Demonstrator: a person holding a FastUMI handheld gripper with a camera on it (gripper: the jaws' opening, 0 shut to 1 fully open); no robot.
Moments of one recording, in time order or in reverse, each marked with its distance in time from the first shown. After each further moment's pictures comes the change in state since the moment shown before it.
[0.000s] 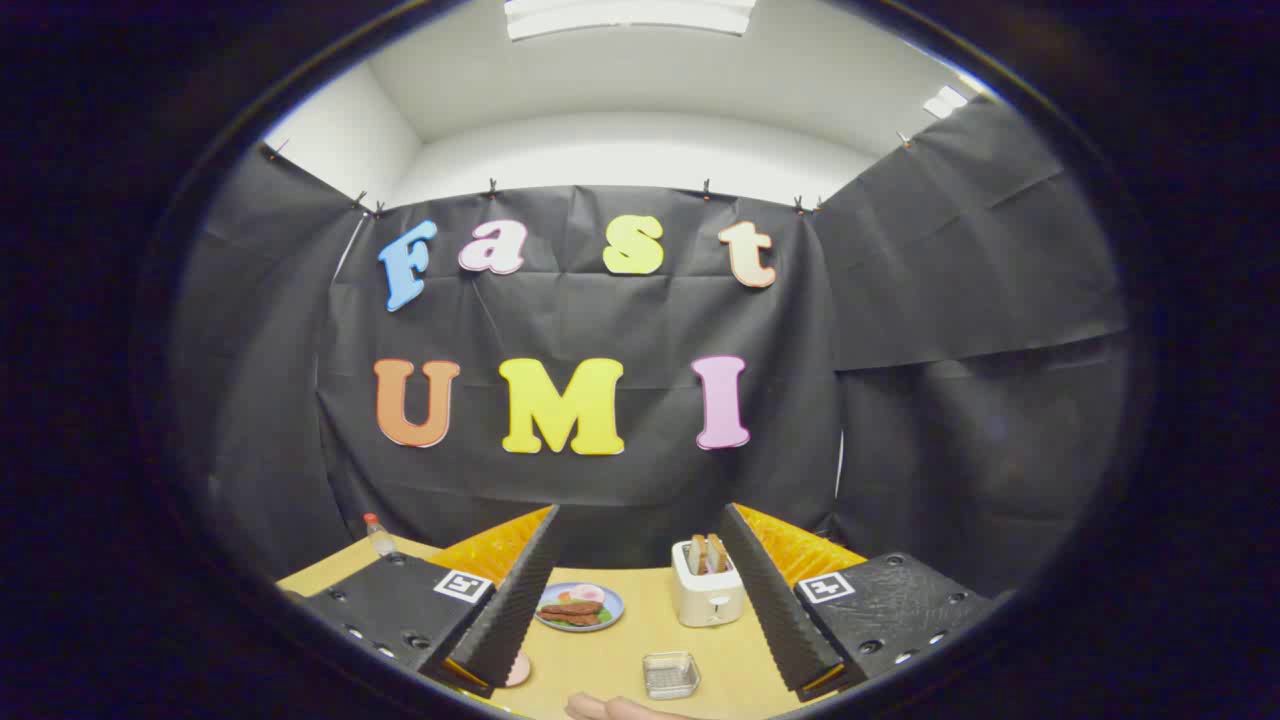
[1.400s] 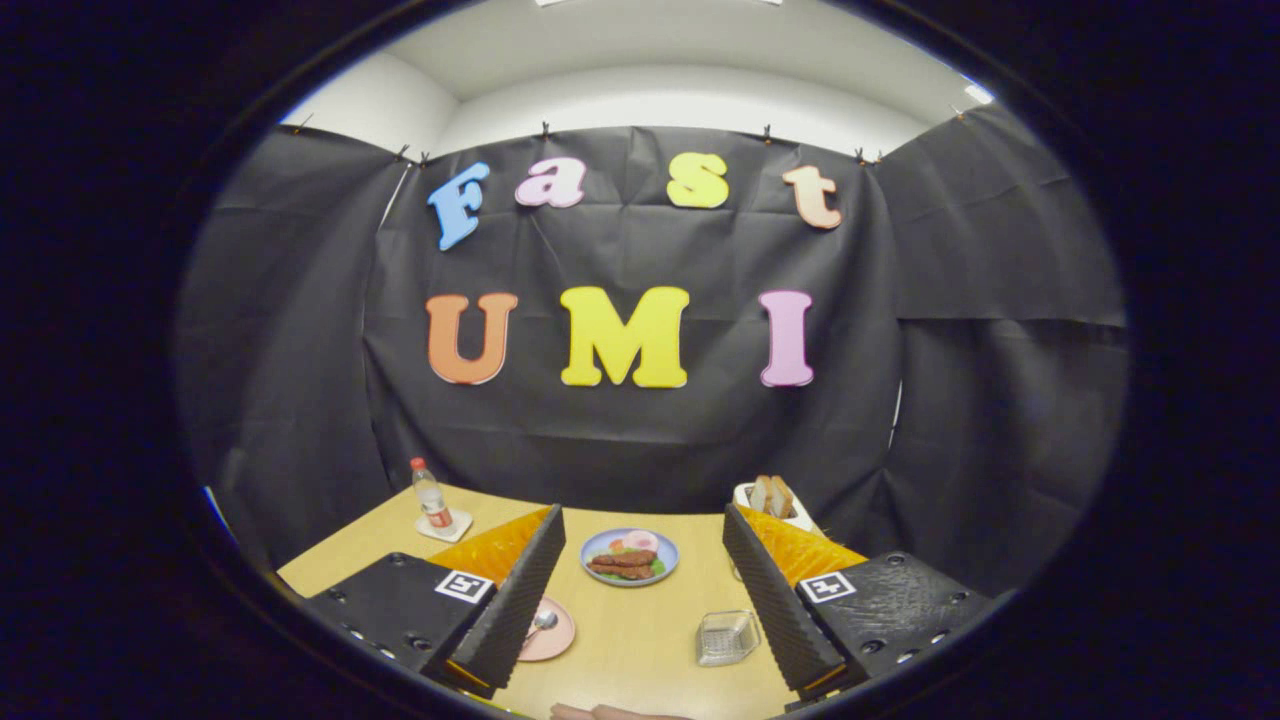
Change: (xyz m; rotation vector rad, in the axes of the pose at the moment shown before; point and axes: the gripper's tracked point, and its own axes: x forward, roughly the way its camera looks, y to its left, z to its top) arm 0.022 0.060 -0.107 -0.046 0.234 0.119
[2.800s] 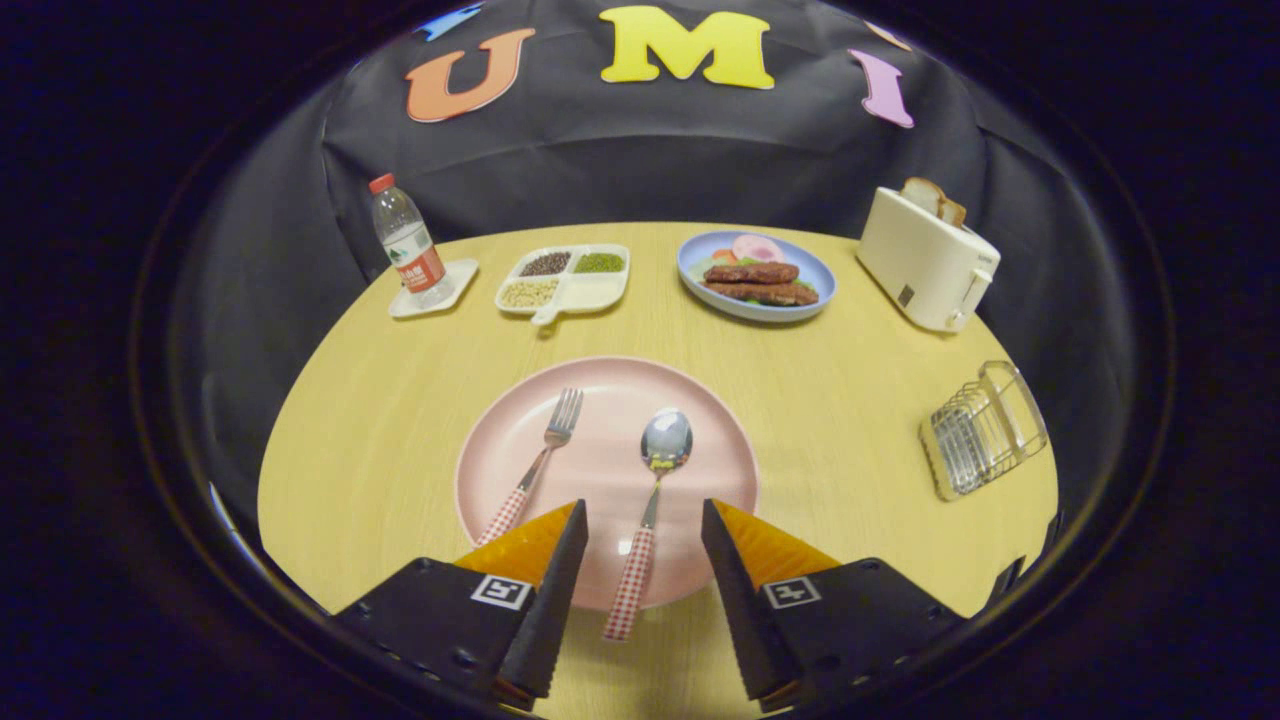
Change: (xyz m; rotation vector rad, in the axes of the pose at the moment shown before) arm 0.123 0.169 -0.321 0.059 0.739 -0.030
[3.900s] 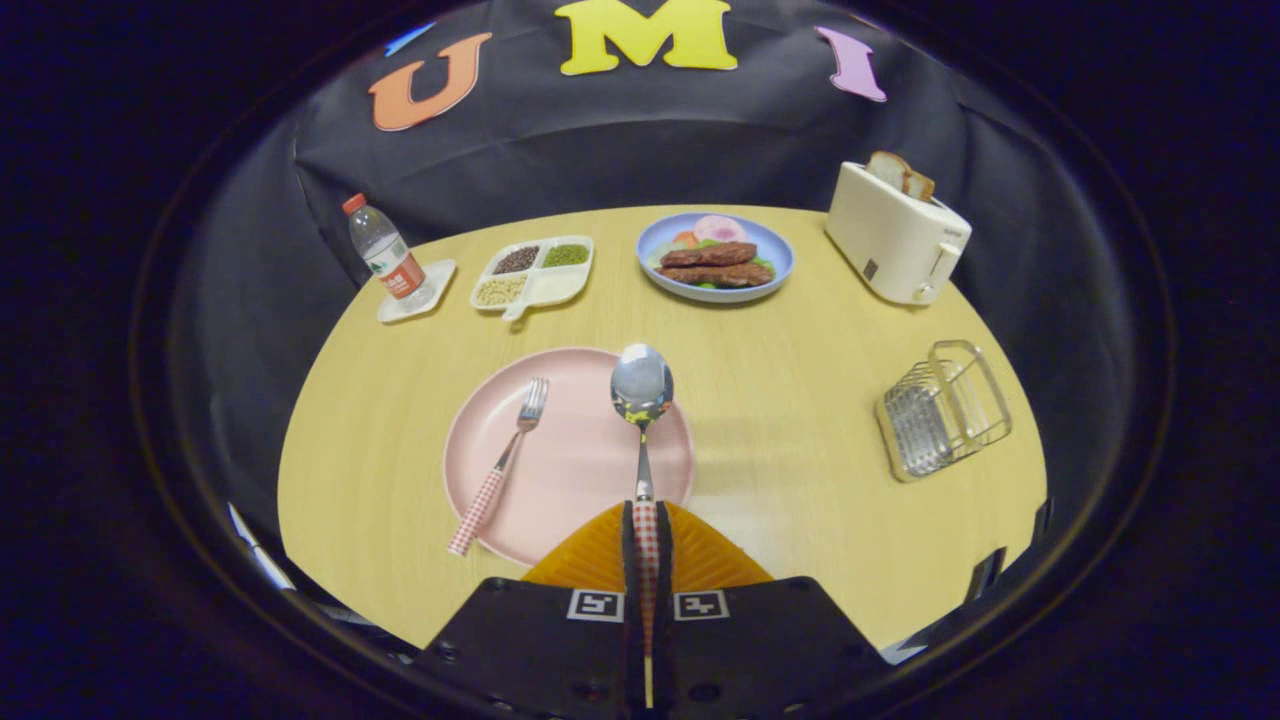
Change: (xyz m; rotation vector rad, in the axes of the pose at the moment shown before) arm -0.058 -0.055 0.019 0.026 0.063 -0.011
